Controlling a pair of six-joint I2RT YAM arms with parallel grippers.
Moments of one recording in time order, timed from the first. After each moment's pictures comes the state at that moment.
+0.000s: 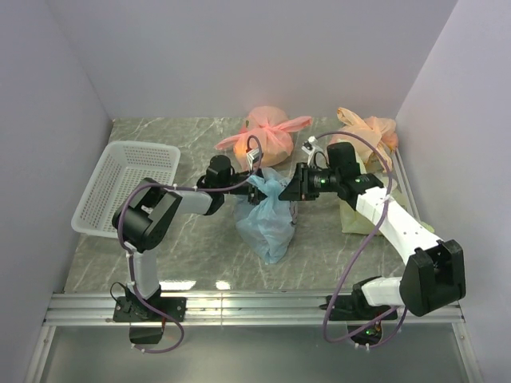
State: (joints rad) left arm -0.58 1.92 0.97 0.88 1.04 -1.22; right arm 0.33 1.31 1.00 -0.38 -0.74 0.40
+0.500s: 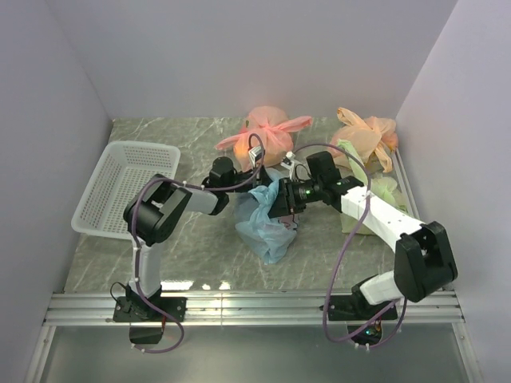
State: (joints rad) left arm -0.59 2.02 1.02 1.07 1.00 -1.38; right arm 0.44 1.41 0.96 -0.37 -0.78 0.34
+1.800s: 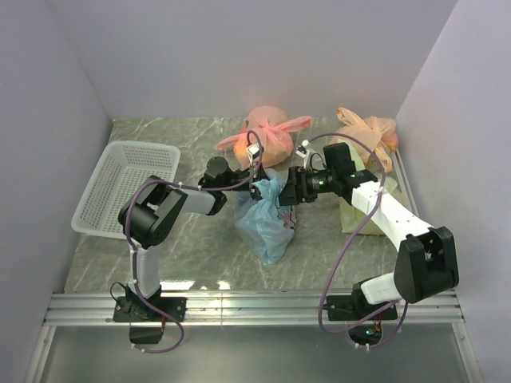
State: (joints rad) left arm -0.58 1.98 0.99 1.15 1.03 -1.40; right arm 0.30 1.39 1.02 -0.45 -0.83 0.23
